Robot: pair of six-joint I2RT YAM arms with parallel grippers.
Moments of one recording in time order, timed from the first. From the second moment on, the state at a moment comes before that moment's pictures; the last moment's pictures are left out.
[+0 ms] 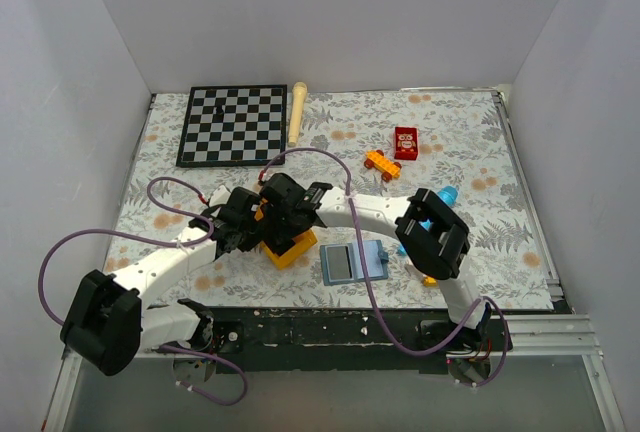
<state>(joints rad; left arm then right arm) -0.54 1.17 0.62 -0.48 -0.25 -1.15 1.08 2.05 1.55 -0.51 0.05 0.49</state>
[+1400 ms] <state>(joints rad) -0.54 1.20 0.65 -0.51 -0.25 -1.15 1.08 2.09 1.53 -0.48 -0.04 0.46</state>
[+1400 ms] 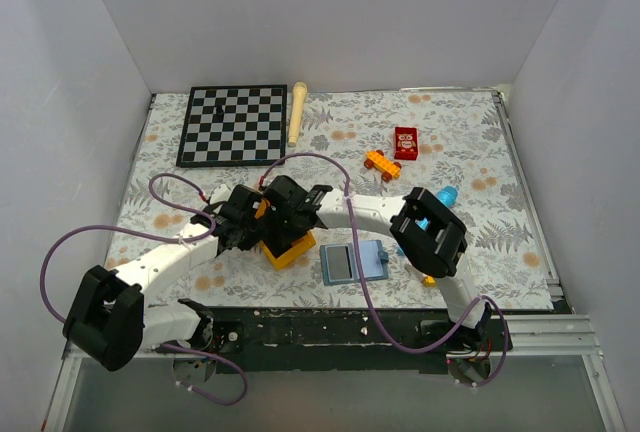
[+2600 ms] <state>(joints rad) -0.54 1.22 0.66 -0.51 -0.23 -1.13 1.11 1.99 1.41 -0.42 0.02 0.46</state>
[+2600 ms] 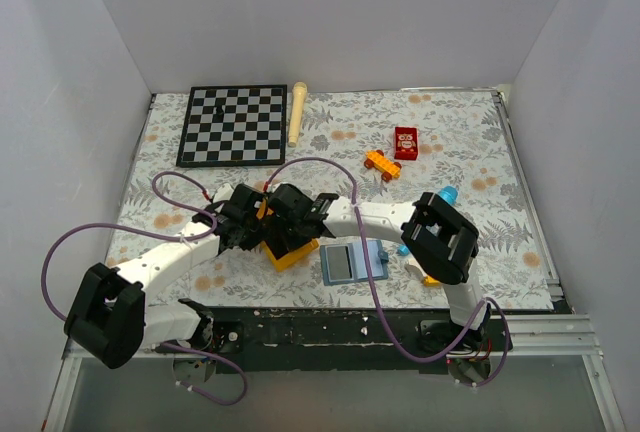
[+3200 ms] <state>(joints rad) -0.50 1.22 0.66 -0.50 -0.20 -1.13 1.11 2.08 1.55 -0.54 0.07 0.53</state>
